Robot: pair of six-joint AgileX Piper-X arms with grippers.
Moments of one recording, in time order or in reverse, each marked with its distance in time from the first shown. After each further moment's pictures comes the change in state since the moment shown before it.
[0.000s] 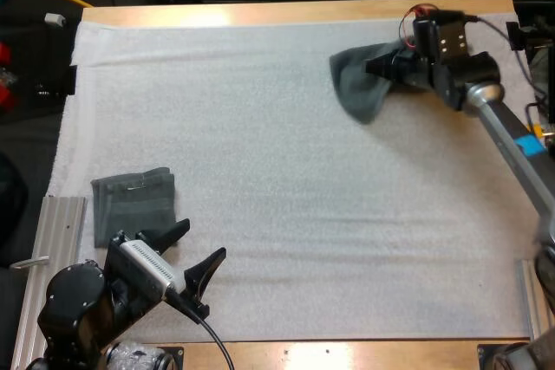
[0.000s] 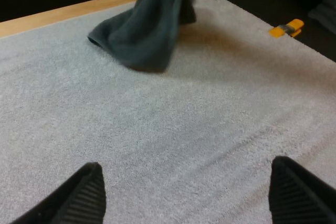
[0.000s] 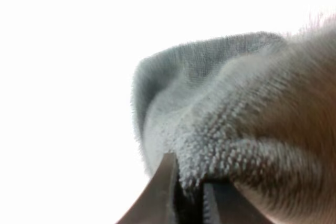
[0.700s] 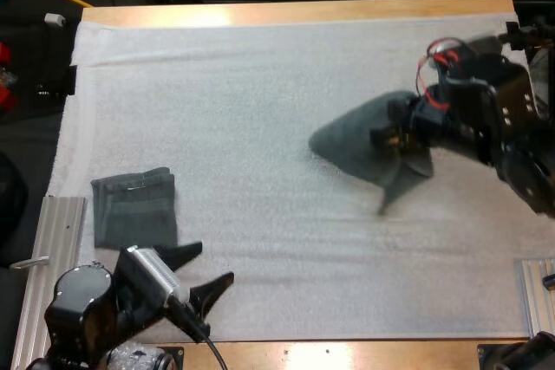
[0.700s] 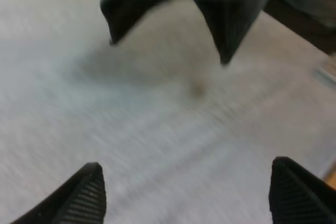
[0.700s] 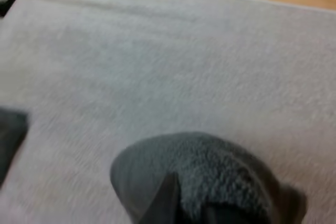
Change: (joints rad) left arm 0.000 0.000 0.000 0.168 0.123 0.000; right arm 0.267 -0.542 -0.001 0.472 0.064 -0.039
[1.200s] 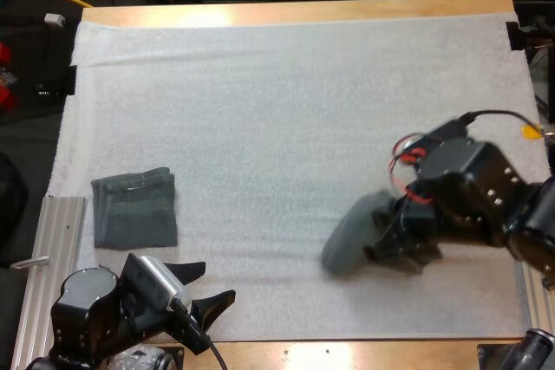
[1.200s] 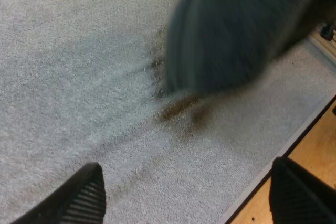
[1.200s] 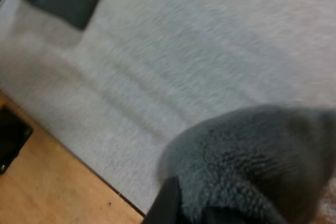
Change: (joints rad) left arm 0.000 0.001 0.000 0.115 0.027 0.000; right arm 0.303 -0.088 0.009 0.317 -0.059 0.102
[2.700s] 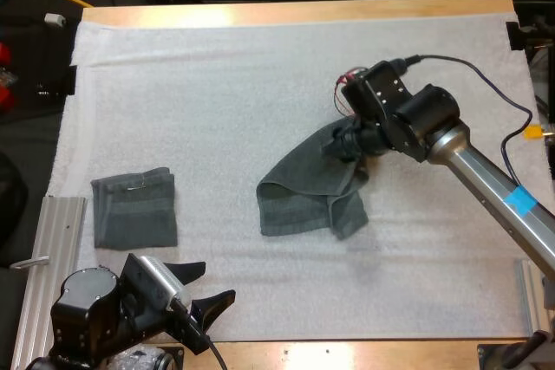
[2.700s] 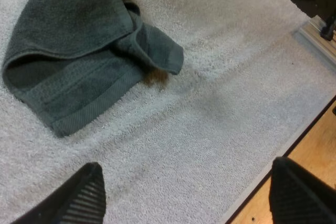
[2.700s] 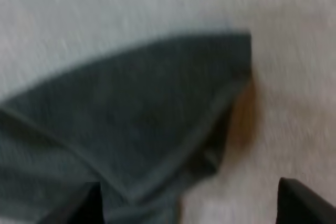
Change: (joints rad) left arm 0.000 0.000 0.000 0.000 0.001 0.000; right arm -0.236 0.481 -0.033 -0.245 0.196 -0.080
